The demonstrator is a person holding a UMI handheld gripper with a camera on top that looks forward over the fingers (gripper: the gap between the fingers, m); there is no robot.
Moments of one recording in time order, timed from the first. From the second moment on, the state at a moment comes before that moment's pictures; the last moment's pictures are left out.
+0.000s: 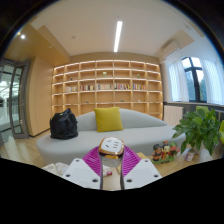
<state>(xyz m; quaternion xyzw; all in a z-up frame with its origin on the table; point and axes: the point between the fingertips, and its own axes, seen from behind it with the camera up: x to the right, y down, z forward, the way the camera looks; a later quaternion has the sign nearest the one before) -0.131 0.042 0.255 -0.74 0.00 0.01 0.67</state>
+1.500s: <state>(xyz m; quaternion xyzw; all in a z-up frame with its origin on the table) -0.037 -0.207 0.167 -0.84 0.03 -0.06 0.53</state>
